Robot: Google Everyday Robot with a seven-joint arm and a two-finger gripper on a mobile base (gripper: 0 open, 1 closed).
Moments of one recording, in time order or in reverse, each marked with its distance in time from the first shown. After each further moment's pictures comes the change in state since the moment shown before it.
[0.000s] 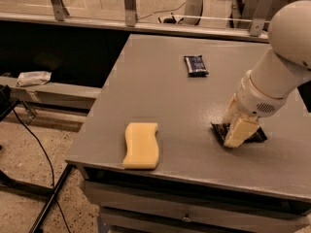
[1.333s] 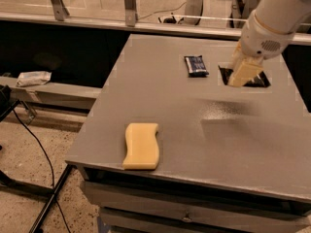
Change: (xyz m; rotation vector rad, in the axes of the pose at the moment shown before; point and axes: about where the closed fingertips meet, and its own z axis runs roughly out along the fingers) arm -0.020 -0.081 -0.084 0.088 0.041 -0.009
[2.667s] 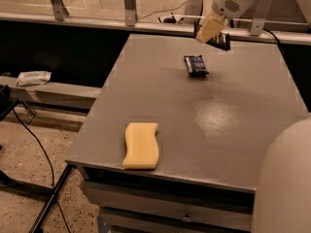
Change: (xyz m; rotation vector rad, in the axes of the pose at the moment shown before) arm -0.080 -0.145 -0.007 0.187 -0.229 0.144
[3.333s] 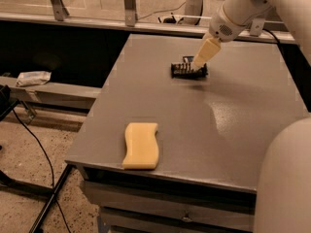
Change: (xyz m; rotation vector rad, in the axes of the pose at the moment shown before) arm 0.029 0.009 0.061 -0.068 -0.016 0.107
